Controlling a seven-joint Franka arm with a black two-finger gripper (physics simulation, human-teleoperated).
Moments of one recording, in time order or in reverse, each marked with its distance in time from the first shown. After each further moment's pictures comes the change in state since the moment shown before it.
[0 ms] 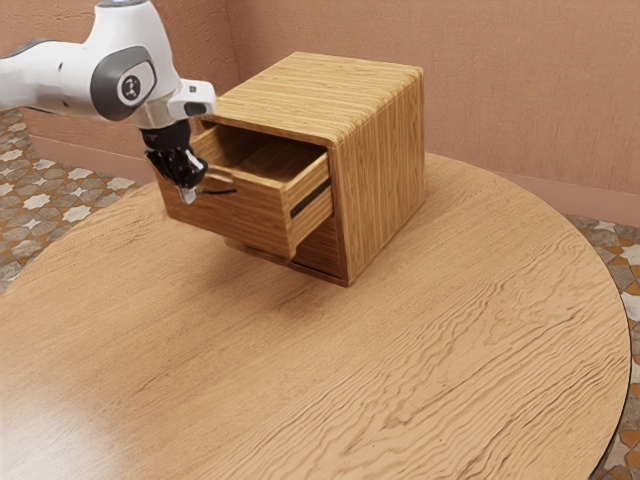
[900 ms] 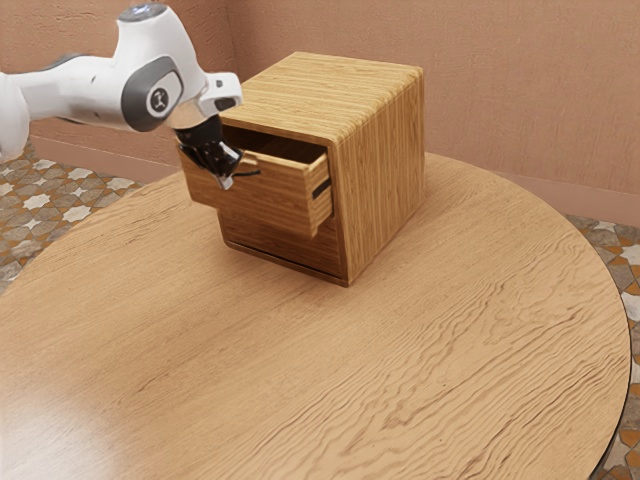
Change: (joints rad) arm -0.040 0.093 -0.008 0.053 0.000 0.200 -0.097
